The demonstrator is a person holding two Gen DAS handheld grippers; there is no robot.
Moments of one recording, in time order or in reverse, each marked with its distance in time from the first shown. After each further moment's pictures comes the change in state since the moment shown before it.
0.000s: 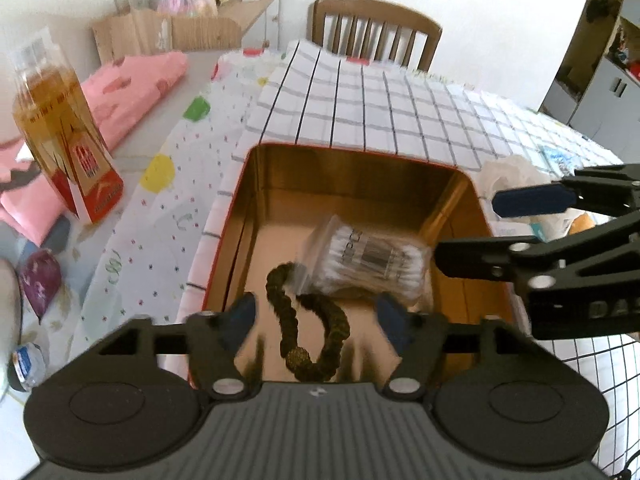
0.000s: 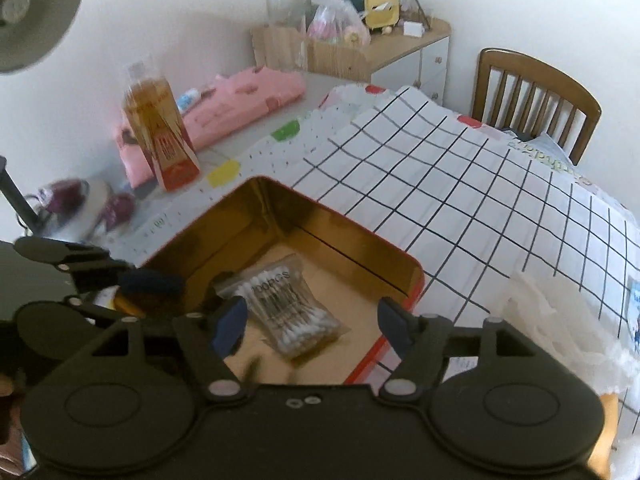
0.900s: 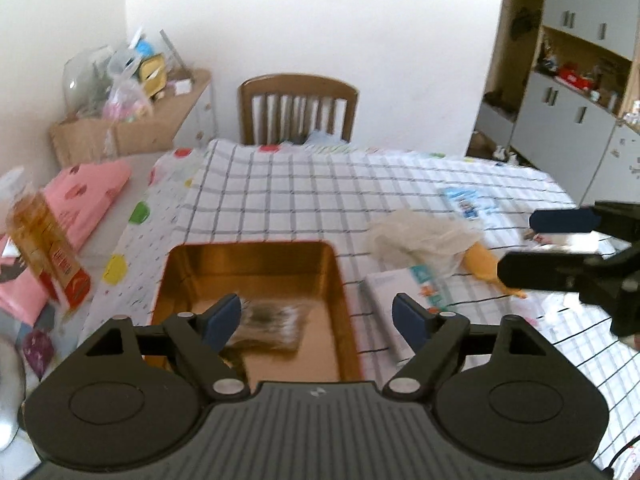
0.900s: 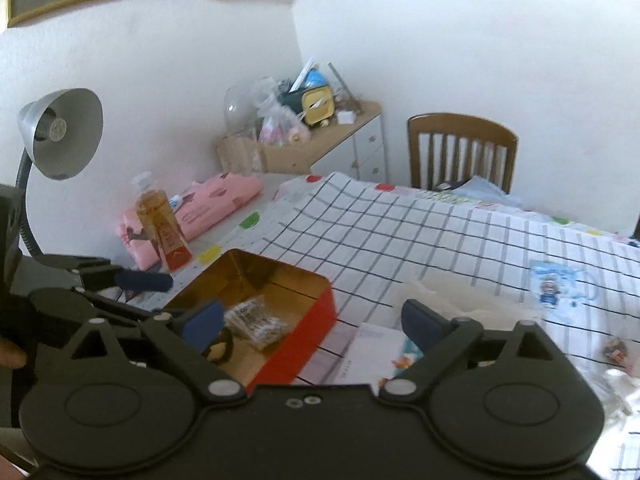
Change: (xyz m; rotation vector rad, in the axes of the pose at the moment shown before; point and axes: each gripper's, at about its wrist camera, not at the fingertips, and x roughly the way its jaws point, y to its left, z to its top) left arm -0.085 -0.075 0.000 0.153 -0.209 -0.119; right arm -0.148 -0.038 -0.070 0.146 -0.298 -0.067
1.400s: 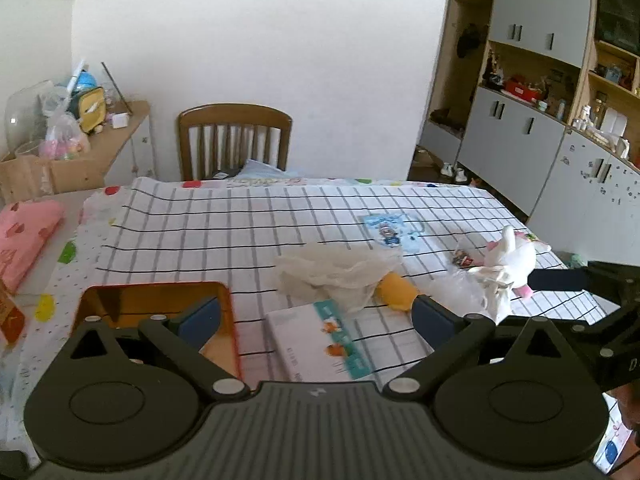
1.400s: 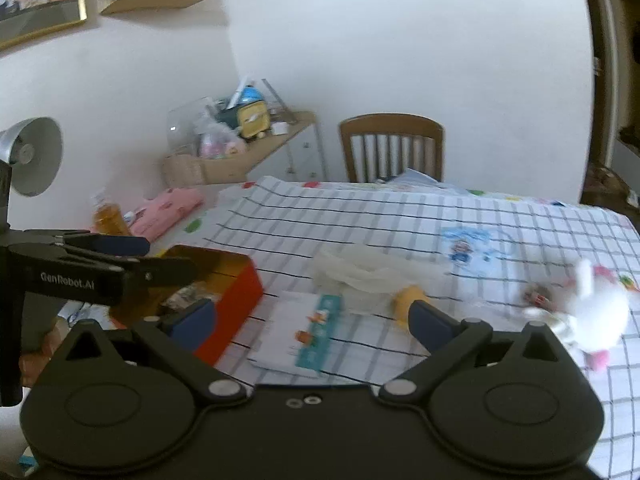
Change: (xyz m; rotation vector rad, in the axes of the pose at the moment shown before) left arm 0.005 -0.069 0.014 0.047 -0.071 -0.142; right arm -0.067 -0.050 -0.049 0.113 -0.044 -0.137
